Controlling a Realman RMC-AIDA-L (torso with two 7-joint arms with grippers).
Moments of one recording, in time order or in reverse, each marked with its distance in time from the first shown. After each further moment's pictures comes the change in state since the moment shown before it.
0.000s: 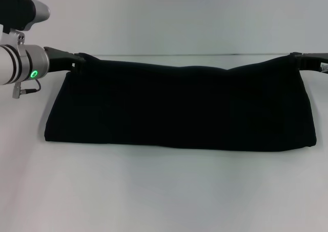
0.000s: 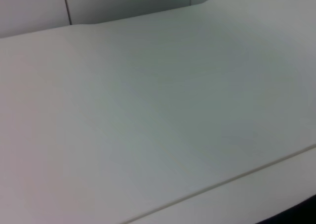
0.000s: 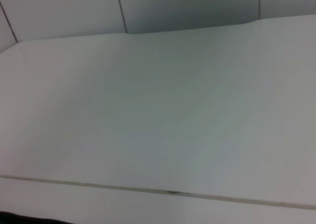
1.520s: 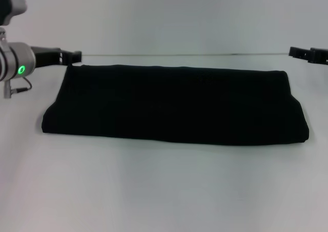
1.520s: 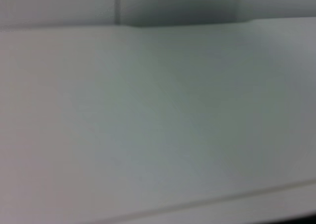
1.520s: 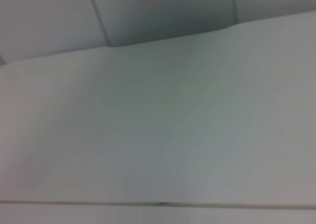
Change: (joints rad) left arm 0.039 -0.007 -0.004 0.070 0.008 -0.008 -0.167; right arm -0.031 -0.027 -0.009 -0.055 -0.004 -0.079 0.138
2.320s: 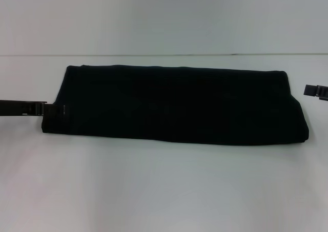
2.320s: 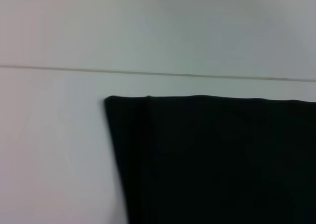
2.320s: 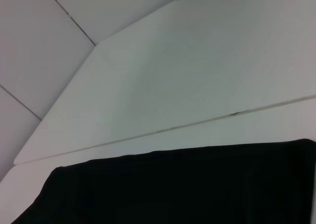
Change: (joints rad) left arm 0.231 0.007 -0.015 0.312 0.053 0.576 -0.215; right arm -0.205 -0.058 0.029 -0.127 0.002 -0.539 0.191
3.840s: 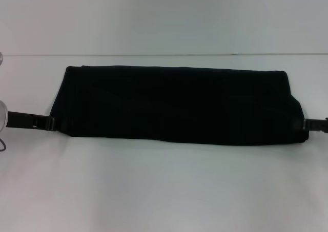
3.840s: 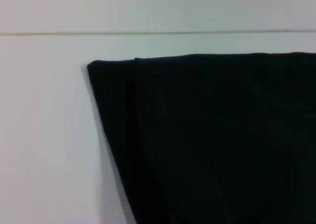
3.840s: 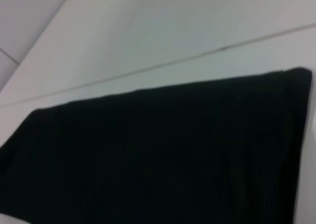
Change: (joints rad) left arm -0.034 0.005 0.036 -0.093 0.063 -0.030 0.052; right arm 0.007 0.012 -0.046 0.055 -0.123 0.039 -0.001
